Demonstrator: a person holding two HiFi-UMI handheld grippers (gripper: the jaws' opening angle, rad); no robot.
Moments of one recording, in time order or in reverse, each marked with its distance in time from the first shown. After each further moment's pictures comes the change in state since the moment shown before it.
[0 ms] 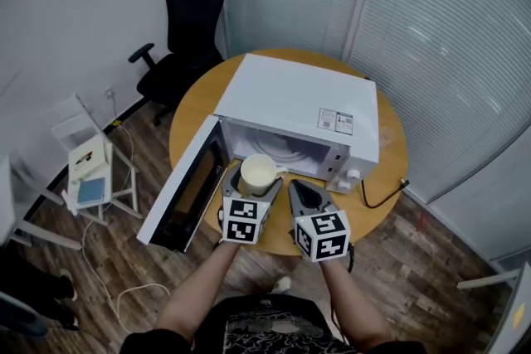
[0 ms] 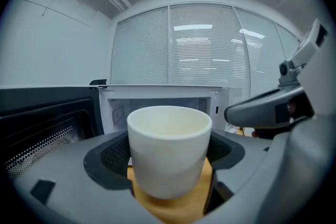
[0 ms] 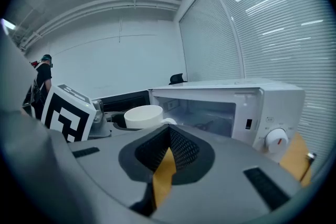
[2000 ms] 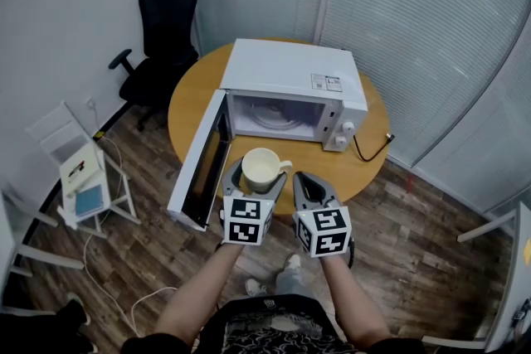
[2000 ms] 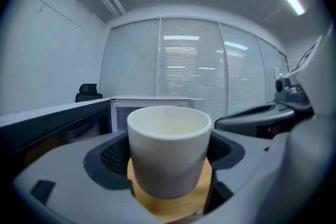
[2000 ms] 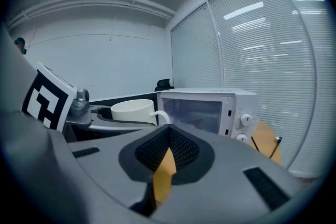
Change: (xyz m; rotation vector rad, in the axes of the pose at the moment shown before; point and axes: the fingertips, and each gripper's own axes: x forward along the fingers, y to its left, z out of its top) left arm -0.134 -0.018 -0.003 0.020 -0.065 -0.166; right arm -0.082 0.097 -0.018 -0.004 -0.056 -0.249
